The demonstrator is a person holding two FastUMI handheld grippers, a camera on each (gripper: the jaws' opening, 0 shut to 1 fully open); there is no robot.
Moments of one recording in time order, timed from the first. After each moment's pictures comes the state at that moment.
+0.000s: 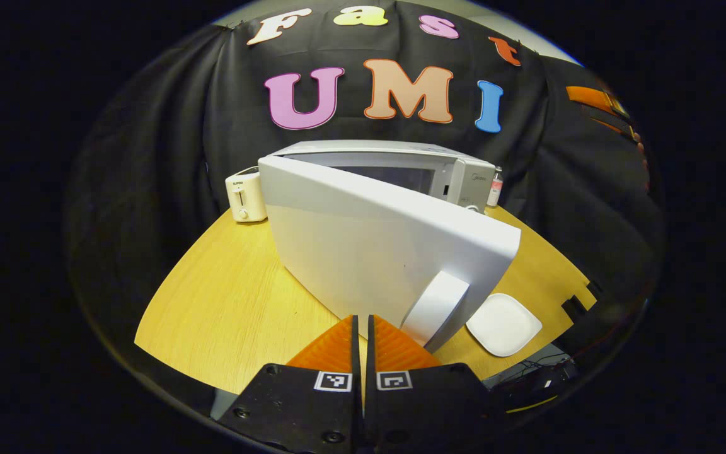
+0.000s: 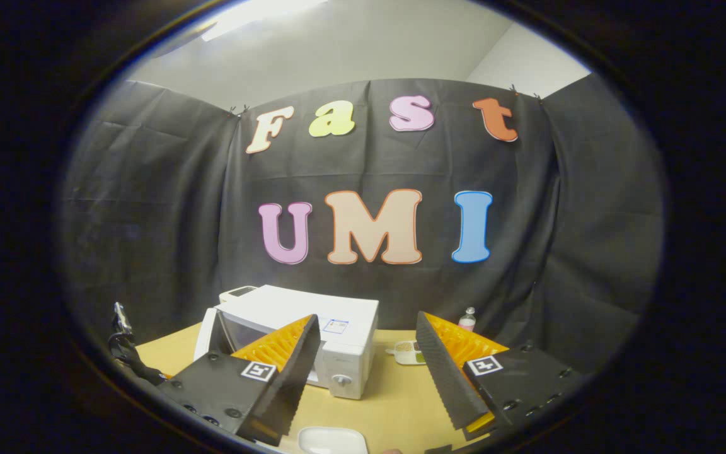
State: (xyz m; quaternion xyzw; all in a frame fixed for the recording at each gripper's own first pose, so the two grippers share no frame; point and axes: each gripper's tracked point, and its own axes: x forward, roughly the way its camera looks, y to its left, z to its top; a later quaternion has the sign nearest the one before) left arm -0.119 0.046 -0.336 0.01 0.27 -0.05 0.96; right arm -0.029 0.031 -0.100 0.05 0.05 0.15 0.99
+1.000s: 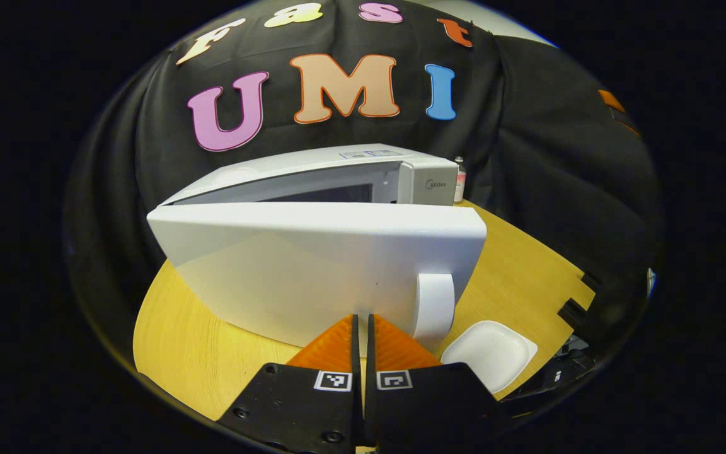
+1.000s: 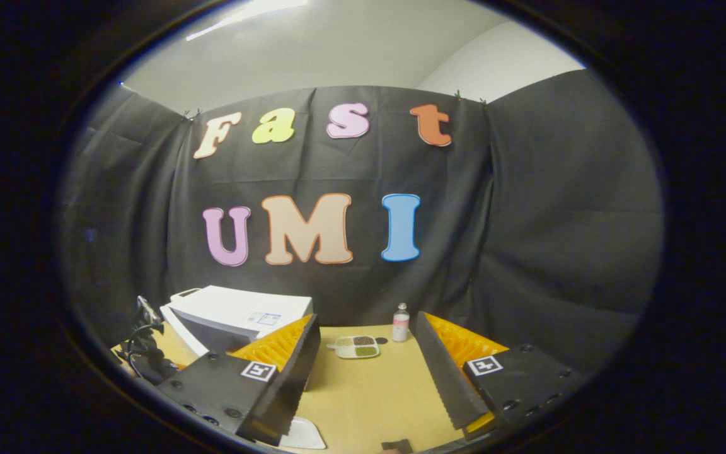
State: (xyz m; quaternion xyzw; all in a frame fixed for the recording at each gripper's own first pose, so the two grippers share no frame) left arm -0.018 -0.033 -0.337 0.07 0.27 -0.15 0.95; right arm -0.058 -0.094 -0.104 0.06 0.05 0.03 1.00
